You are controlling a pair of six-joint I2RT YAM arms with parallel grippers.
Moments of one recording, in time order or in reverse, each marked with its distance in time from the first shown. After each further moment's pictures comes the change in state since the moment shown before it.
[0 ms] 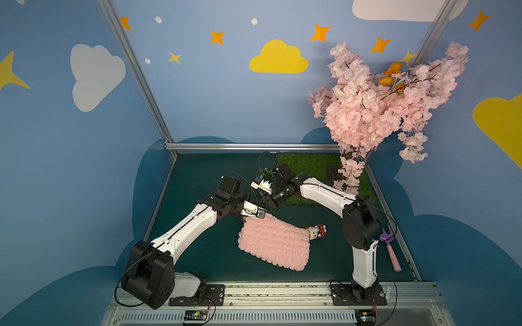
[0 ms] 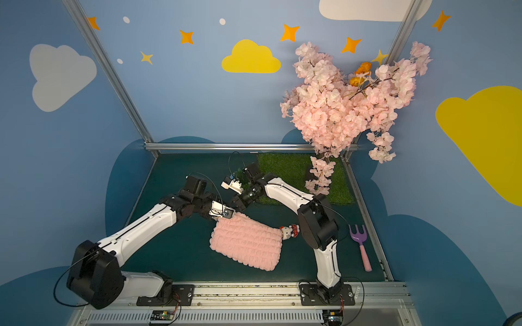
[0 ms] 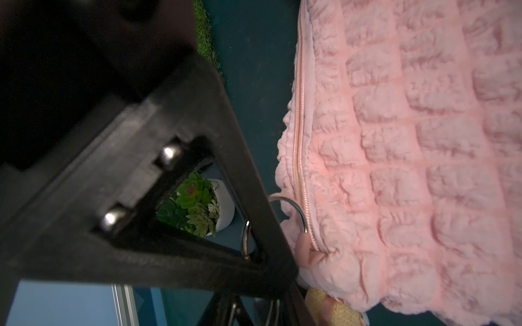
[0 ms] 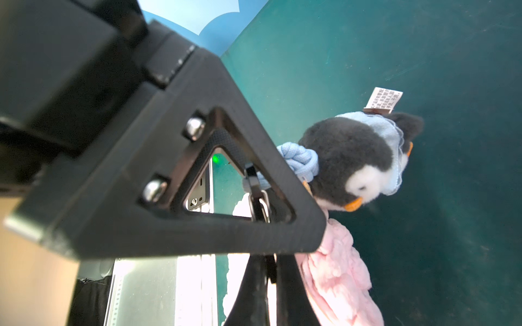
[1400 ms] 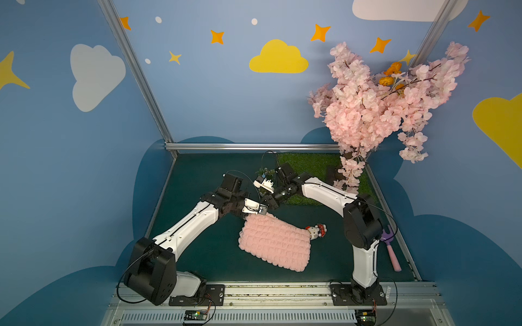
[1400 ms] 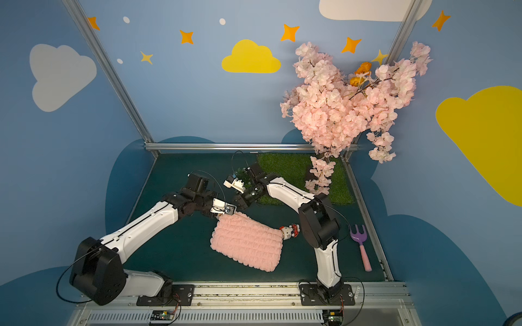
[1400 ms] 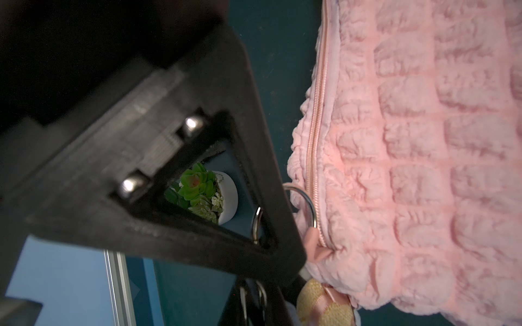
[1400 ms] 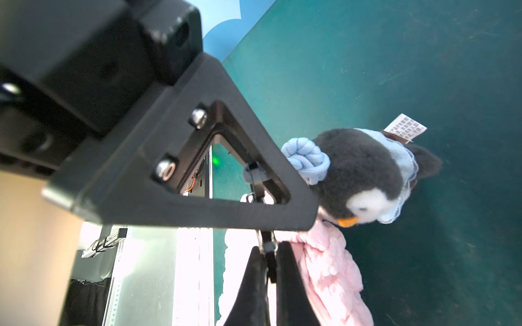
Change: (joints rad) left arm -0.003 0.028 0.032 -0.006 -0.036 -0.063; right arm -0.026 -0.003 -0.028 0.034 -0.024 -0.012
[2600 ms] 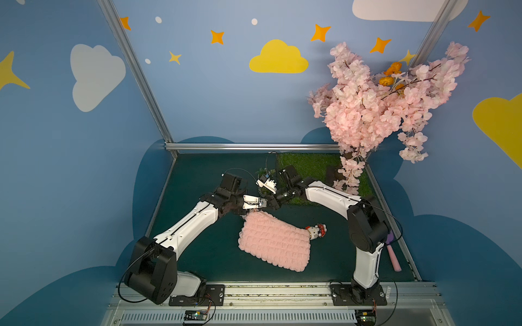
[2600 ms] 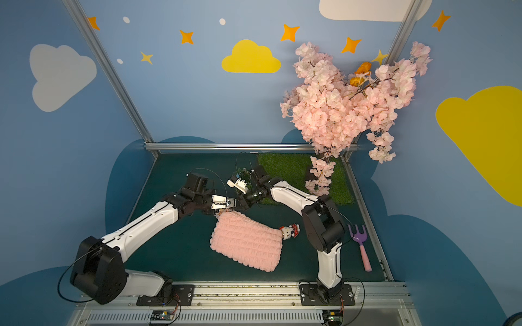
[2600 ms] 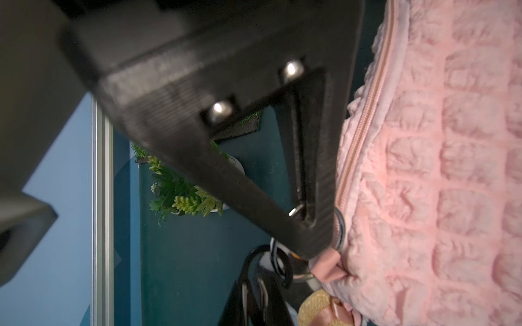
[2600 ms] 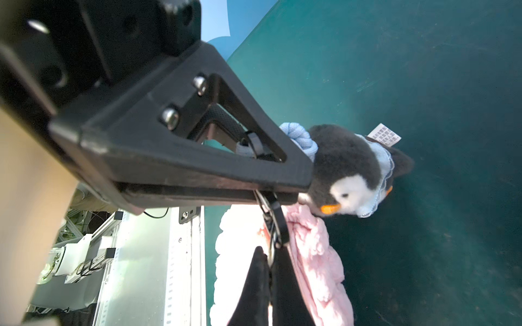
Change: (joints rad) left arm 0.013 0.006 -0.012 0.068 -0.019 -0.194; right arm -0.006 -0.056 -0.115 0.171 0.035 0.097
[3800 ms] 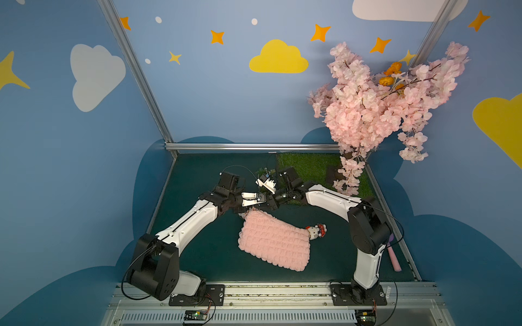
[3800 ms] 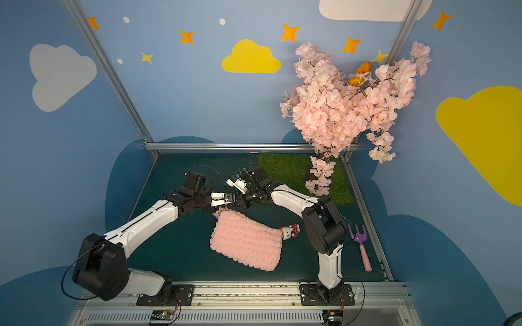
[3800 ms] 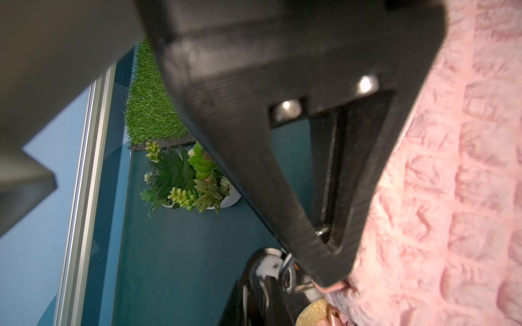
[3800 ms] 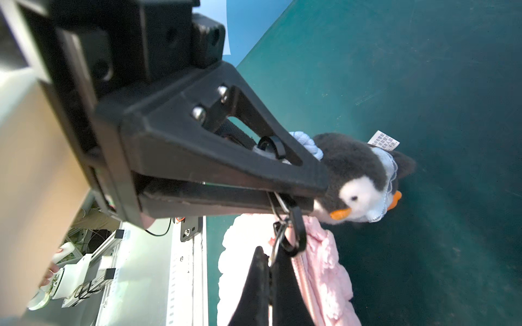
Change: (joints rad) left arm 0.031 0.028 0.000 0.023 0.061 -0.114; right arm 0.019 -0.028 -0.076 0.174 0.010 0.134
